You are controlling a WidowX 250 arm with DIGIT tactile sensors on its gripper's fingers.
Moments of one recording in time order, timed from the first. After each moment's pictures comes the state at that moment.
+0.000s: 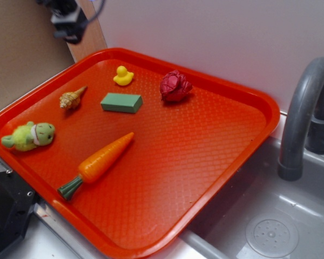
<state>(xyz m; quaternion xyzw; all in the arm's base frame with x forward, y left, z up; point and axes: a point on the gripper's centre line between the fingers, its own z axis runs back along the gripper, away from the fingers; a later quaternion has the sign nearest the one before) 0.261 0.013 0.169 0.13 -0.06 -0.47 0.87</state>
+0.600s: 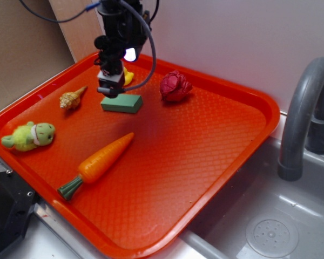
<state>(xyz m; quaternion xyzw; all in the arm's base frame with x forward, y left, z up) 0.283 0.012 0.079 0.14 0.05 -0.49 0.86</state>
